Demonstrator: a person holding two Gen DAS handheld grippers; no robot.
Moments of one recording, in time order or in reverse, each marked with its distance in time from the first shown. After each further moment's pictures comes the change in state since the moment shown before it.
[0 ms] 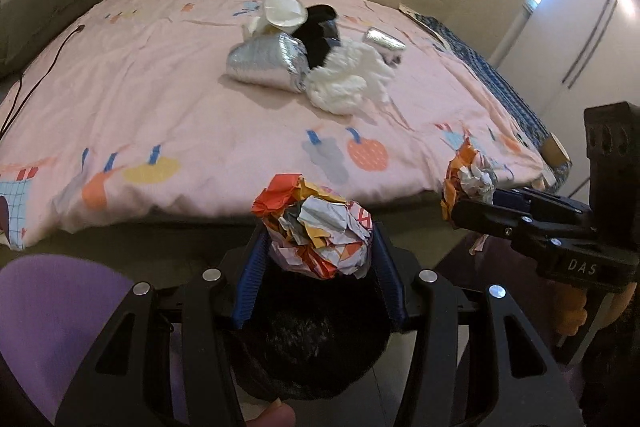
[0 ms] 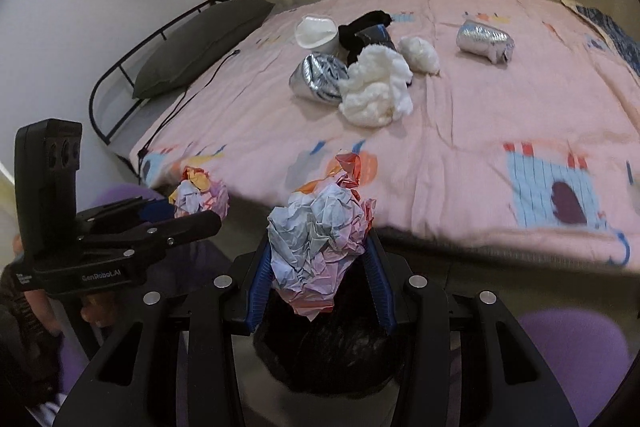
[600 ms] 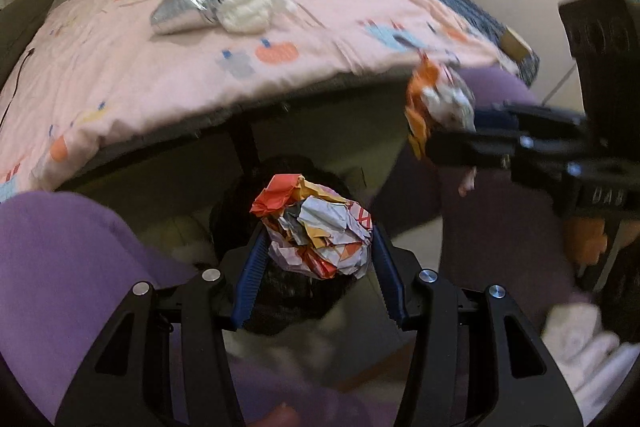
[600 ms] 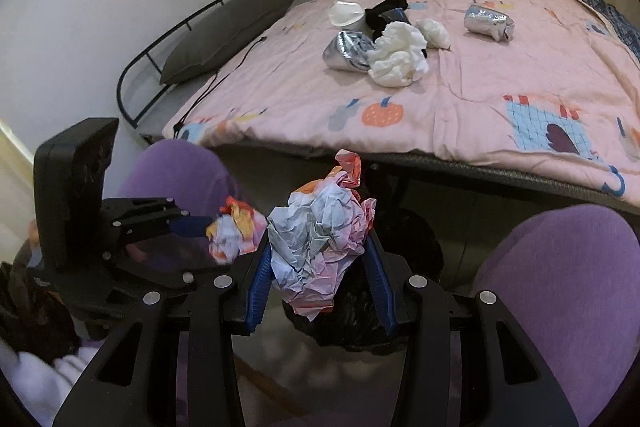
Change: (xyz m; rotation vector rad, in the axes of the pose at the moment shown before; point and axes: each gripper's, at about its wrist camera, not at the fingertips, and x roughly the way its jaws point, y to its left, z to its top) left arm -0.019 -0.055 -0.061 0.236 0.220 -0.045; right arm -0.045 0.022 -0.054 -0.015 0.024 0.062
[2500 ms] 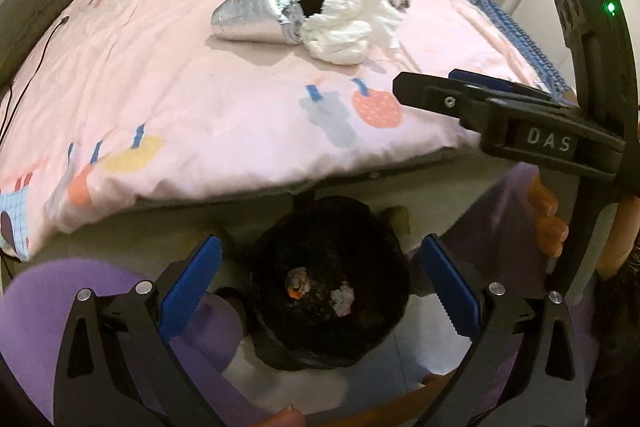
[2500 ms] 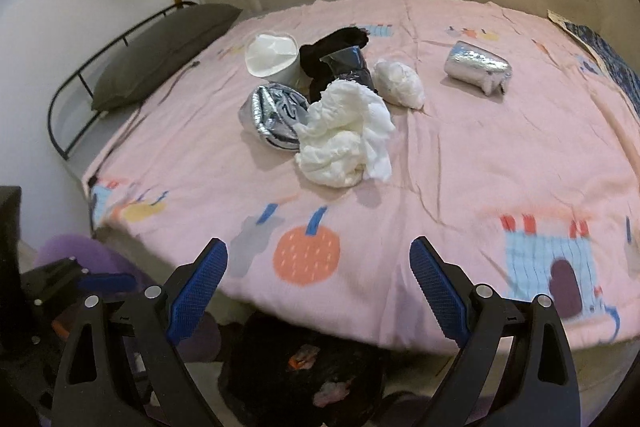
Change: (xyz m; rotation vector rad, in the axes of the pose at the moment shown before) left arm 0.030 0.068 0.065 -0.197 -0.008 0.102; right arm 0.100 -0.046 0.119 -0.007 -0.040 -0.208
